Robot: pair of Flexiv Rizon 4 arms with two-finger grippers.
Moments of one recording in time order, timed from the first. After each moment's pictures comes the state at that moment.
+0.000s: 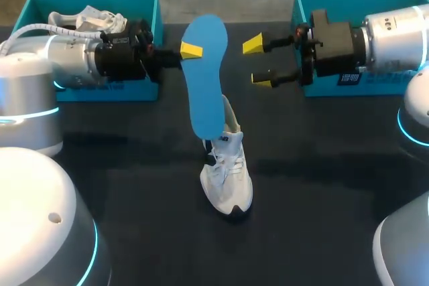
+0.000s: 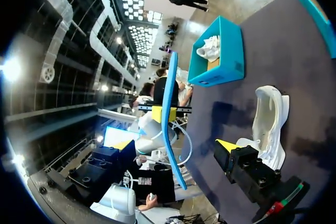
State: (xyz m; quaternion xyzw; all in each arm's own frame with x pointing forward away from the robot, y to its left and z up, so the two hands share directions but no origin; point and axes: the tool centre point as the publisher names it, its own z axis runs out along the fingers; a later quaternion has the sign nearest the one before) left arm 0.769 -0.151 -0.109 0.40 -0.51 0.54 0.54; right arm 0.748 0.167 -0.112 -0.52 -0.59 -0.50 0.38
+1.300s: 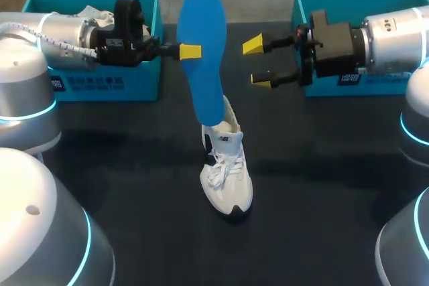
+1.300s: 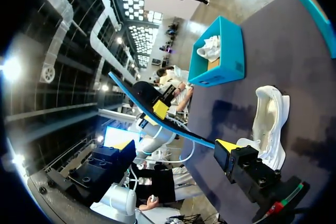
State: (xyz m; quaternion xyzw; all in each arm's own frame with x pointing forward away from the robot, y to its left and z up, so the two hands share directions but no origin) left arm 0.770 -0.149 -0.106 0.12 -0.68 0.68 0.23; right arm 0.748 0.167 -0.112 -0.52 -0.59 -0.50 0.38
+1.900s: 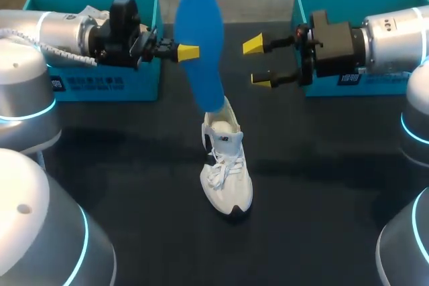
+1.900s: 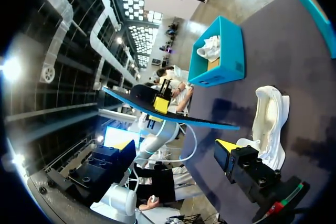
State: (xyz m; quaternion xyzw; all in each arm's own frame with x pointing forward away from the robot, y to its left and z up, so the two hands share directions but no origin) left arm 0.782 -0.145 -0.113 0.00 -0.70 0.71 0.11; right arm 0.749 0.167 -0.112 -0.52 -0.59 -0.50 0.38
